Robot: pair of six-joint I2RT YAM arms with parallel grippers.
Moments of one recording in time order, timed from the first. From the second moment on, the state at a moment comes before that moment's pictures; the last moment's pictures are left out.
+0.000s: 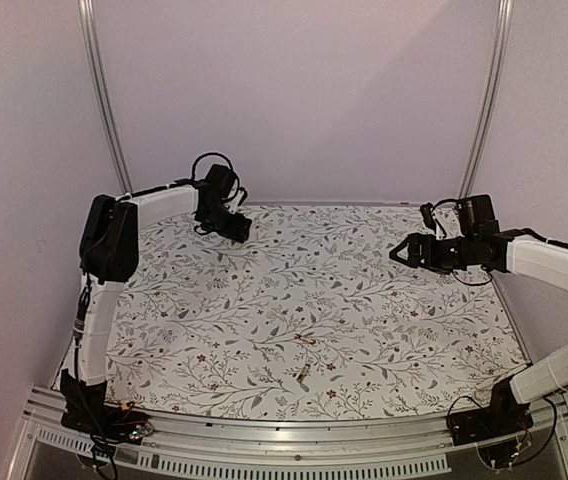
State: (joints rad) left arm -0.41 2.37 2.00 -0.62 -0.08 0.01; right arm 0.25 1.36 0.86 -0.25 -0.47 0.27
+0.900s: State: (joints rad) left arm -0.39 2.54 2.19 -0.69 -0.10 0.06; right arm 0.25 1.35 0.87 -0.28 -0.51 0.27
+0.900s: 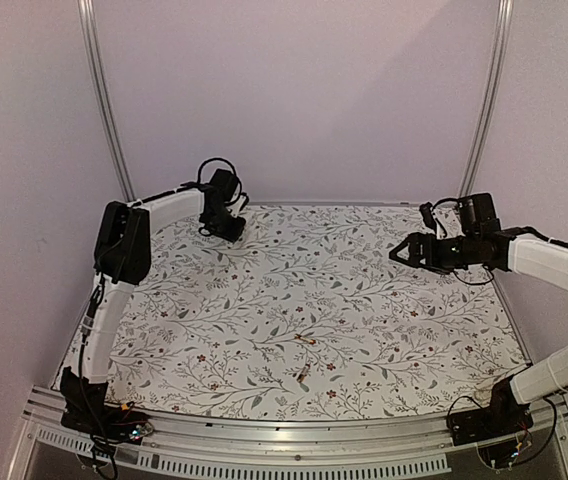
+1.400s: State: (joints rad) left arm -0.41 2.11 1.79 -0.67 0.37 -0.29; right arm 0.43 1.04 0.87 -0.29 -0.41 0.07
